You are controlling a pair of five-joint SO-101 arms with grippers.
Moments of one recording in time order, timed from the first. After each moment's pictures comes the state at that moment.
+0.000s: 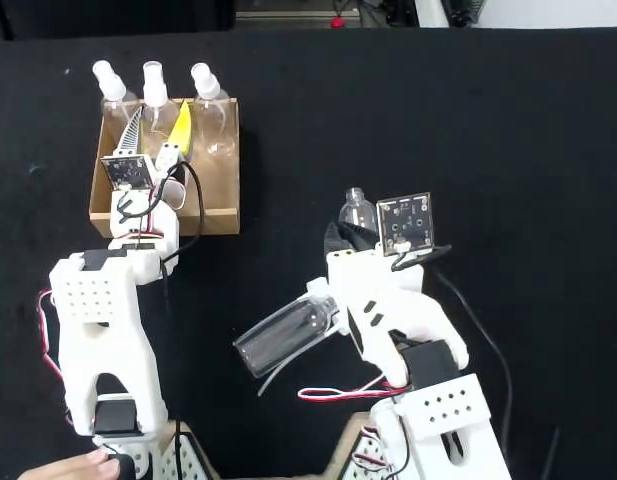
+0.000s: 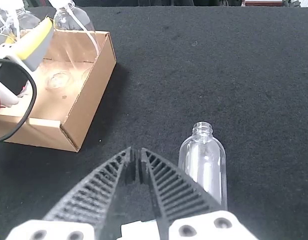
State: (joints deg) left arm -8.2 39.4 29.9 -71.9 3.3; right arm -15.3 -74.9 80.2 33.4 -4.3
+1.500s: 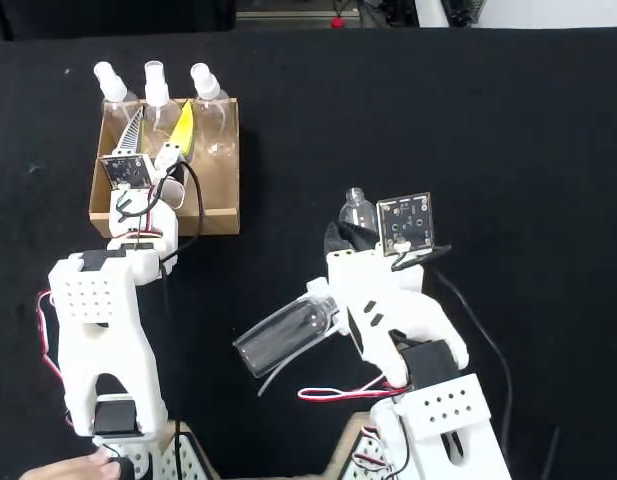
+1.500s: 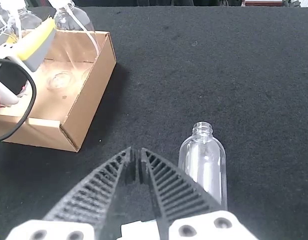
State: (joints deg) left arm -8.4 40.0 29.7 -70.2 3.5; right arm -15.3 -74.9 80.2 33.4 -4.3
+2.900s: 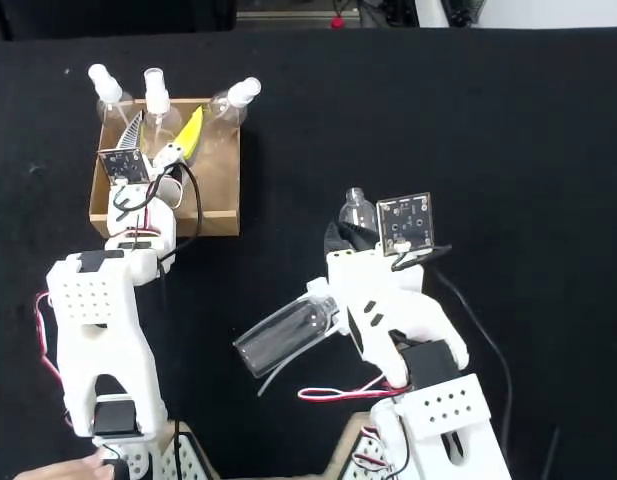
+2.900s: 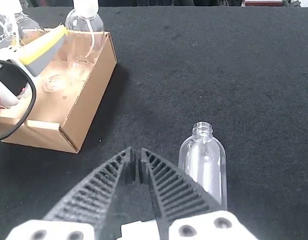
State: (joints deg) left arm -8.9 40.0 29.4 -66.2 3.6; right arm -15.3 -74.9 80.2 33.4 -4.3
